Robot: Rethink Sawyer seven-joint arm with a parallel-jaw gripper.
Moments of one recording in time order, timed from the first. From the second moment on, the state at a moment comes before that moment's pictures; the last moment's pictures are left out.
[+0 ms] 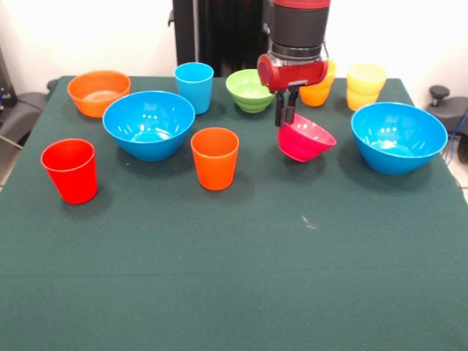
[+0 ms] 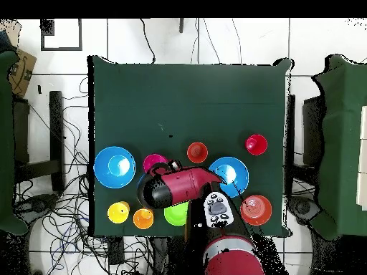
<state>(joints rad) -0.22 -0.65 0.10 1.90 -0.42 0.17 1.58</state>
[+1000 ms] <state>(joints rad) -0.32 -0.64 0.17 1.88 -0.42 0.17 1.58</state>
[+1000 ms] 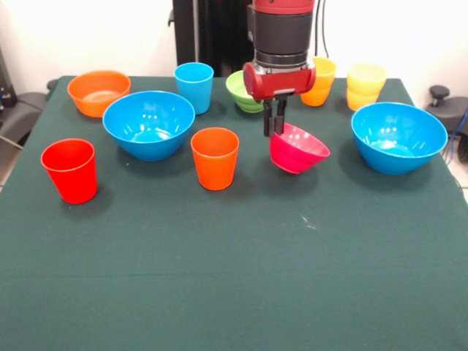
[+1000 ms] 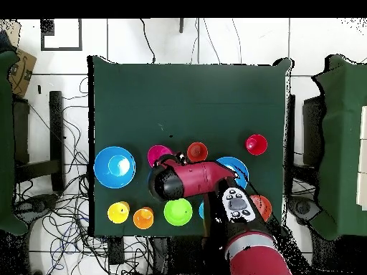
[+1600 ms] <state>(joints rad) -0.32 -0.64 0.19 1.82 -0.42 0.20 1.58</state>
